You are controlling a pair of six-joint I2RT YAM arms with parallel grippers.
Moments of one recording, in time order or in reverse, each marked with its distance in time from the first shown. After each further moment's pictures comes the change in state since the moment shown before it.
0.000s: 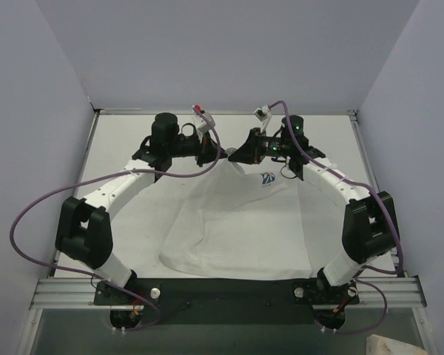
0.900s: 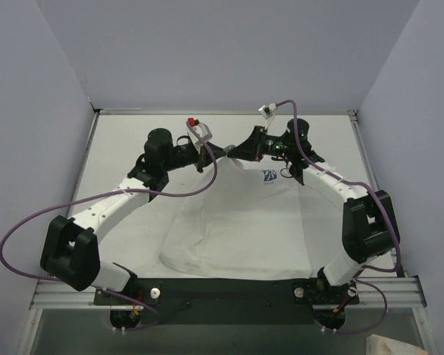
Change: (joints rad) left arm -0.062 -0.181 -0.207 0.219 -0.229 0.062; right arm -0.028 0.000 -0.086 0.323 -0.051 0.303
